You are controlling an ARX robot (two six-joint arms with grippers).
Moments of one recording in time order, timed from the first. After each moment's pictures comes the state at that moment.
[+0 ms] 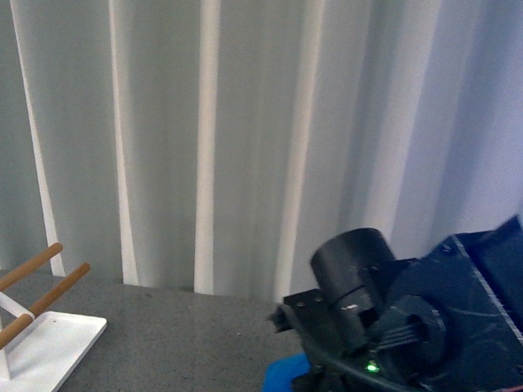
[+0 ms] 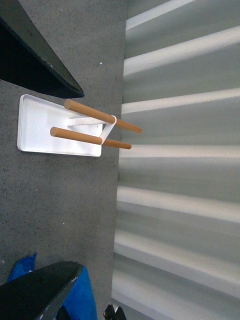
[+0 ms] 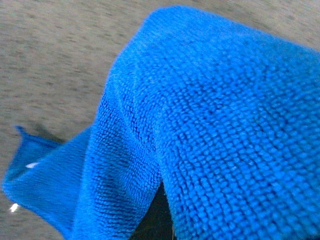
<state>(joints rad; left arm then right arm) 0.00 0.00 0.02 0.00 0.00 -0.01 0.45 2.12 1.19 -0.06 0.05 -0.05</state>
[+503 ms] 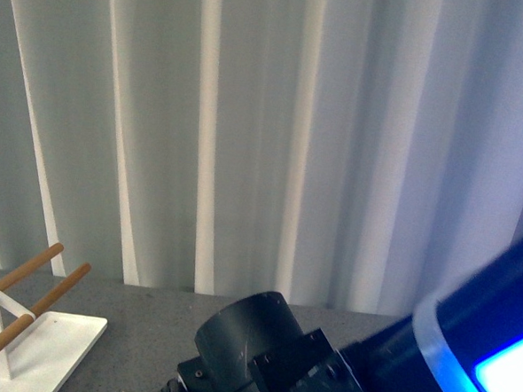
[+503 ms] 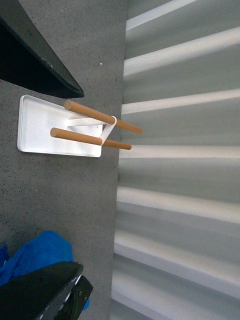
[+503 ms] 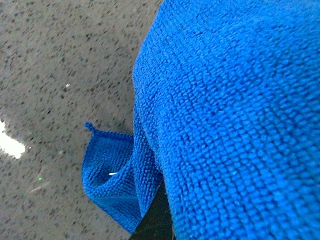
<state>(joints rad) 0.00 0.00 0.02 0.00 0.00 -0.01 0.65 2.12 1.09 0.03 -0.03 0.03</state>
